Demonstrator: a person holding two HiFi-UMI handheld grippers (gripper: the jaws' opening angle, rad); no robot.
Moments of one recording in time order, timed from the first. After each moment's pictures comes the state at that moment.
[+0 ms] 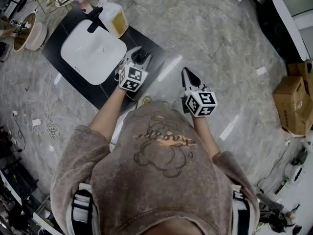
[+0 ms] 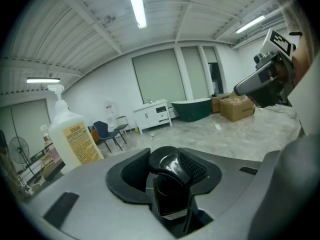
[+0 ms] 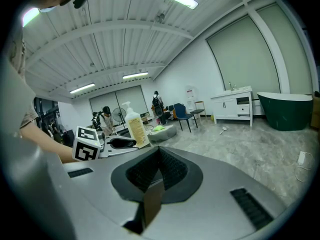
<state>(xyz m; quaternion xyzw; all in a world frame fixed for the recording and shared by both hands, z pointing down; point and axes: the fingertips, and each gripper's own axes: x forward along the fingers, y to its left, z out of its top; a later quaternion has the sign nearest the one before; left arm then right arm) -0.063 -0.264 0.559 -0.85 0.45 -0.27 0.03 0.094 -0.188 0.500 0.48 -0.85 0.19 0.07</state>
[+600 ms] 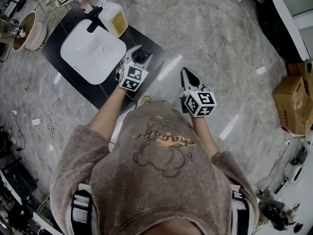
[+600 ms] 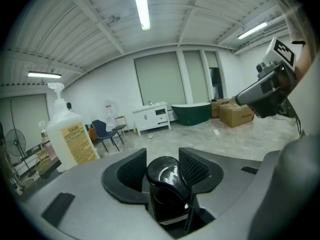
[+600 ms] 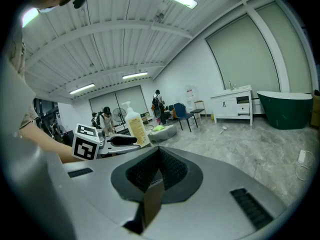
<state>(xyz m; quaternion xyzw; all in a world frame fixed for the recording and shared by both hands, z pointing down) -0.058 -0.264 0.553 -0.86 0.44 -0.25 0.02 0.090 -0.187 0.503 0.48 -0.85 0.20 0.07</state>
